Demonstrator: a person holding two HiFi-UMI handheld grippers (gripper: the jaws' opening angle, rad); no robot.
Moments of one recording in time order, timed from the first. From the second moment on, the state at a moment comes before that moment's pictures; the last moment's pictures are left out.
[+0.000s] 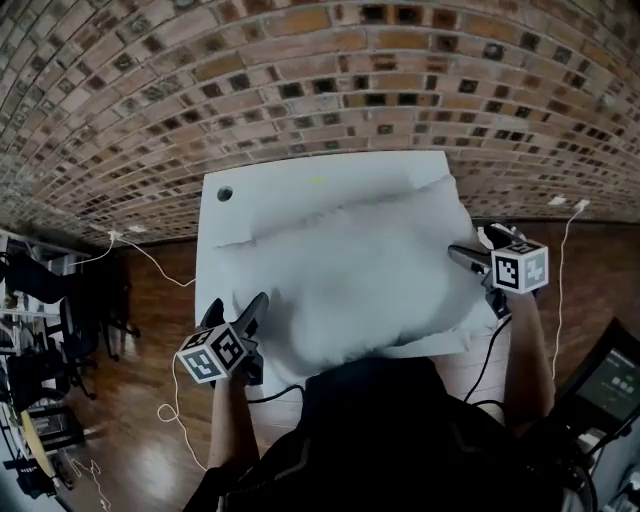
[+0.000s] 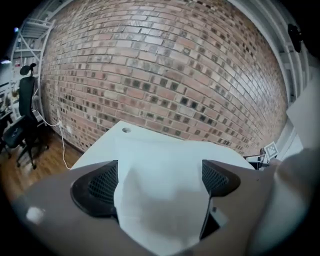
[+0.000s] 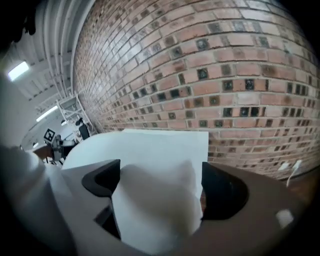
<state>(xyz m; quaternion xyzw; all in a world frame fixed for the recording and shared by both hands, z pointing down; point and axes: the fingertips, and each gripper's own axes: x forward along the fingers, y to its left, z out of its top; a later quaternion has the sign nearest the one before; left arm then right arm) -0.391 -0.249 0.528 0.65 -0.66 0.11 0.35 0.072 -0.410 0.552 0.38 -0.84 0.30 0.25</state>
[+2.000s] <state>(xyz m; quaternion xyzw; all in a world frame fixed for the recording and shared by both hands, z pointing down) -0.354 -0.296 0.570 0.71 -0.53 0.10 0.44 0.019 -0.399 0.613 0.31 -0.80 0.33 0.39</state>
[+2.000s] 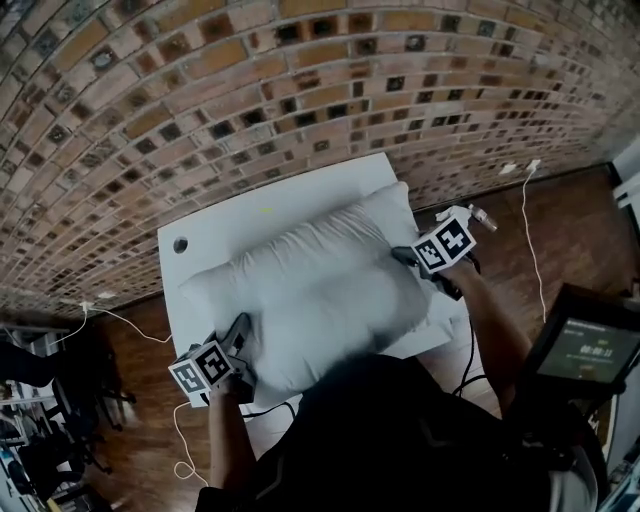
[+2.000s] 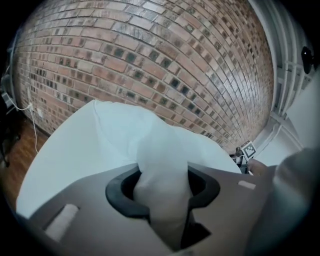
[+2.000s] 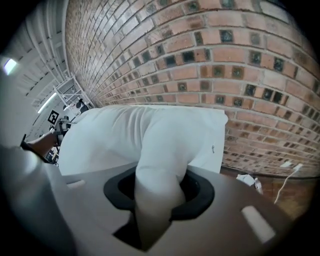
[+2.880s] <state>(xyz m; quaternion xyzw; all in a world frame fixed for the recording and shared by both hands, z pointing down) -0.300 -0.390 0.407 0.81 -0.56 0.05 0.17 0.072 -0.457 0.463 0.48 -0.83 0.17 0.23</state>
